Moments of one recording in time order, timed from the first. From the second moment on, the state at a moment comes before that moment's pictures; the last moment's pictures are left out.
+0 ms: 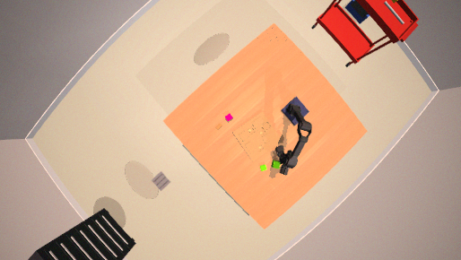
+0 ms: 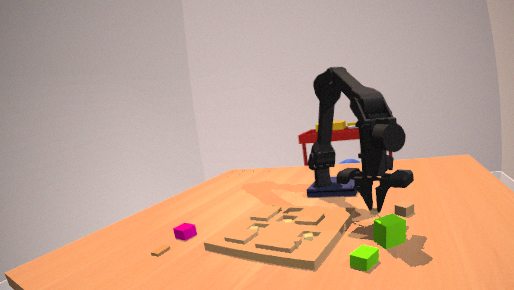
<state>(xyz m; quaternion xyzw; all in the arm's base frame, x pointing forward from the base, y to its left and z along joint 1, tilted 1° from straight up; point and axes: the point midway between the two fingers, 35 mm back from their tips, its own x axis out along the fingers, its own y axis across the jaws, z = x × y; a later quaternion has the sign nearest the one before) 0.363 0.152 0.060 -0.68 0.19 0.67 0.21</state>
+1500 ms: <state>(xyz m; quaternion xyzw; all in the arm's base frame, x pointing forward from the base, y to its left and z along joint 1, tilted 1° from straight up) 0.358 0.151 0.017 -0.68 0.19 0.68 0.21</state>
